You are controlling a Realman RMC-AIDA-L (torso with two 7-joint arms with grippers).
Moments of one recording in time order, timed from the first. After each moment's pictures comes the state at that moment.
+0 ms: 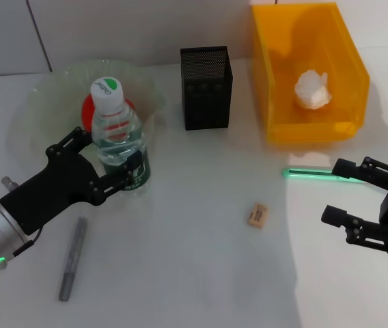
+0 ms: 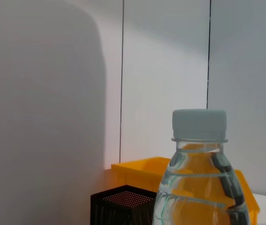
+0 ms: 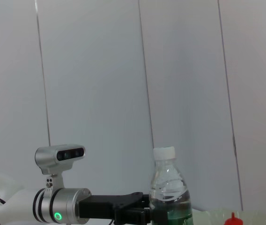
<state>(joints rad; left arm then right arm) -0.42 -2.07 1.38 0.27 0.87 1.33 -0.66 0.32 2.08 -0.22 -0.56 -2.08 -1.99 0.92</state>
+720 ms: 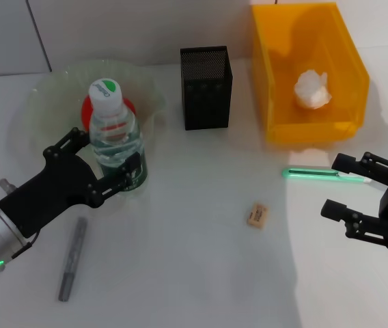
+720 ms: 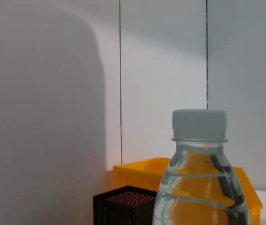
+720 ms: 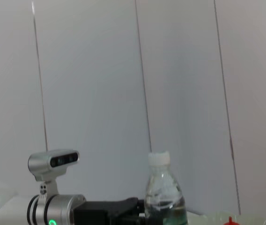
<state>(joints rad) -0.40 -2.07 1.38 0.27 0.86 1.34 -0.62 0.33 2.08 -0.21 -0.55 -2.08 -1.99 0.93</state>
